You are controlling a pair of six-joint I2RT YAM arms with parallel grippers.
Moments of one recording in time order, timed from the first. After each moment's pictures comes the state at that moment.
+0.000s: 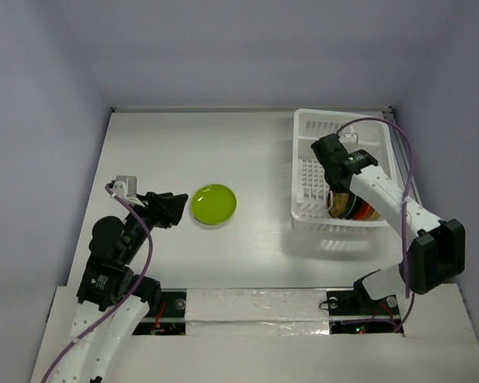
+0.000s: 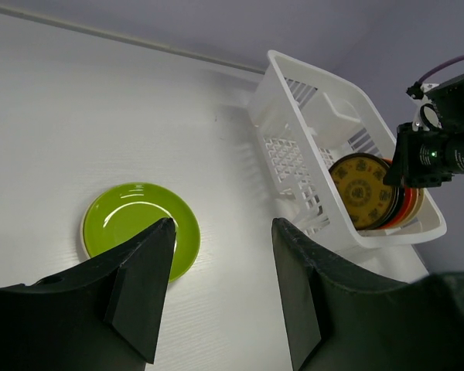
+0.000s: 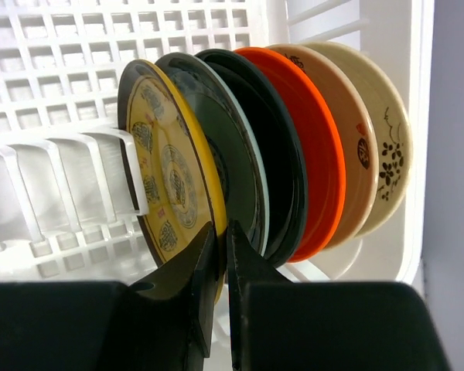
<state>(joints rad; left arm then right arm) -0.32 0.32 0.62 -0.34 0.12 -0.52 0.41 1.43 1.23 -0.98 0.69 0.42</state>
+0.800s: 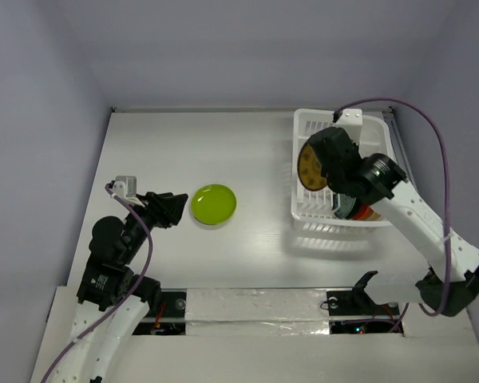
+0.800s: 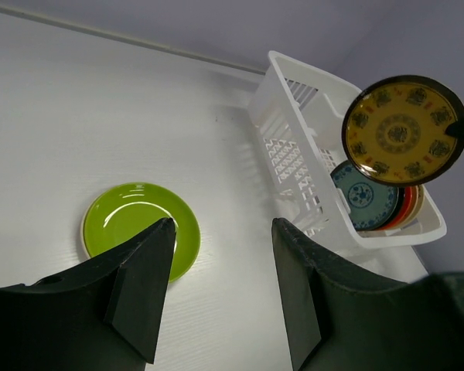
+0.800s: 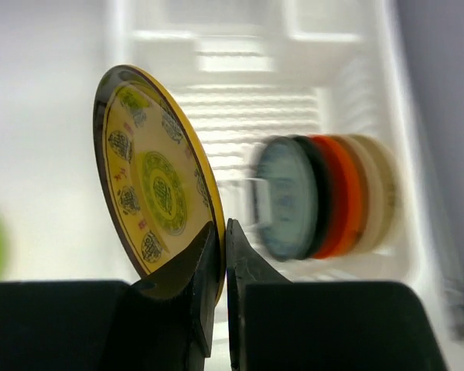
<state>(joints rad) -0.32 0.32 0.62 -0.34 0.12 -0.52 0.71 1.30 1.56 -1.11 0.87 0.52</state>
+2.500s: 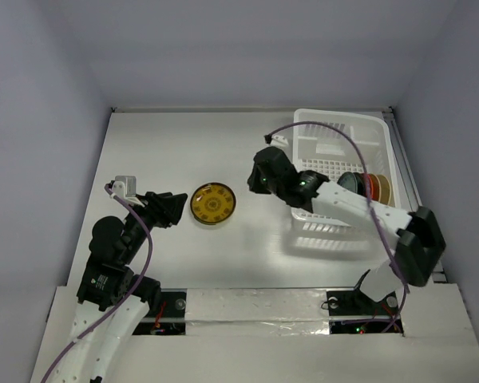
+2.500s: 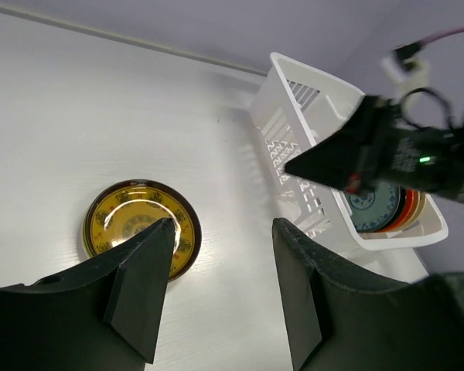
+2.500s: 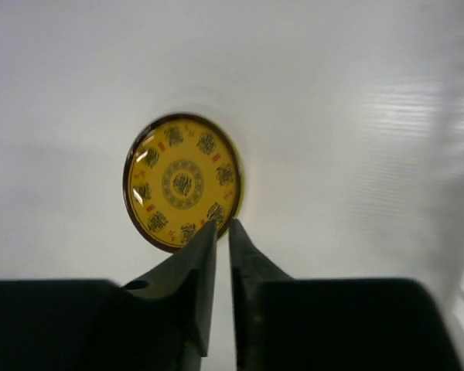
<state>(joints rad) -0.32 0.32 0.62 -0.34 0.11 -0.52 0.86 1.59 1.26 -0.33 0.32 0.74</state>
